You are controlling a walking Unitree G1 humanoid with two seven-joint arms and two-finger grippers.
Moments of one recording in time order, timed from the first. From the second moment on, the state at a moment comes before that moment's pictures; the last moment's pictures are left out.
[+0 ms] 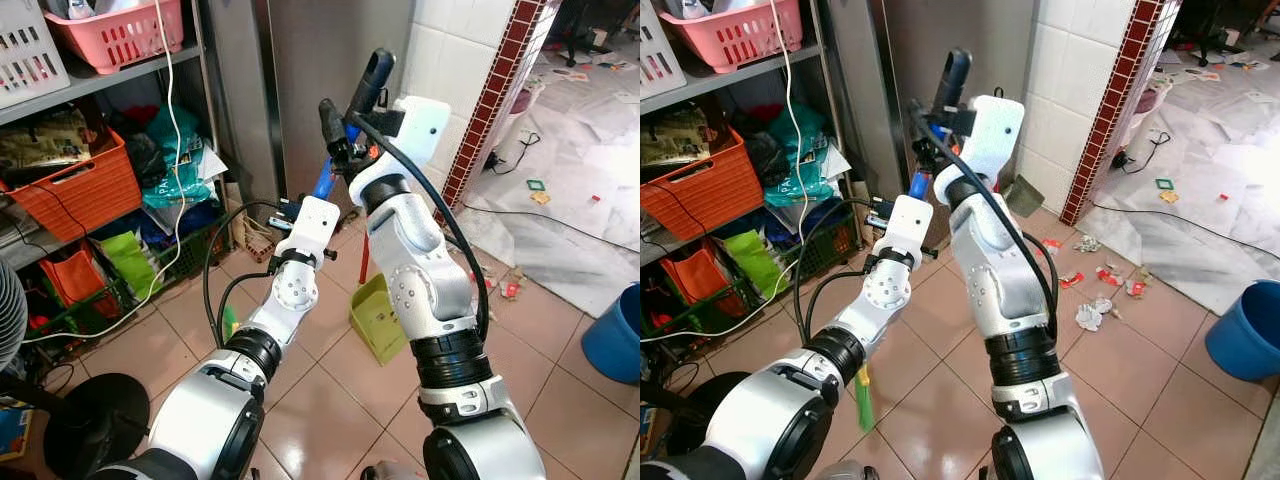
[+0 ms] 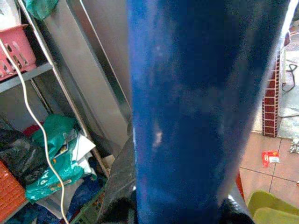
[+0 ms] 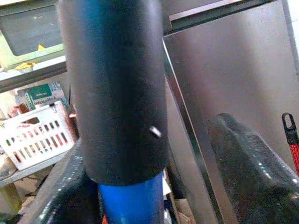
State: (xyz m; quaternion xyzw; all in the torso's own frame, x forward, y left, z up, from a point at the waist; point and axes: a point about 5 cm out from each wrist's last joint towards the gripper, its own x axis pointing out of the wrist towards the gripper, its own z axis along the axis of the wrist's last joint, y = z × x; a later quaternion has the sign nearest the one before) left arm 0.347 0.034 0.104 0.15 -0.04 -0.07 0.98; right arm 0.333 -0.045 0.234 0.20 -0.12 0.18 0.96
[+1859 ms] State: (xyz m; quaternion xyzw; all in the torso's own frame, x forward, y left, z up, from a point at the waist) left arm 0.302 0.047 0.101 0.04 0.03 -0.40 0.91; right arm 0.324 -0.036 0.211 0.06 -0.17 0.21 0.96
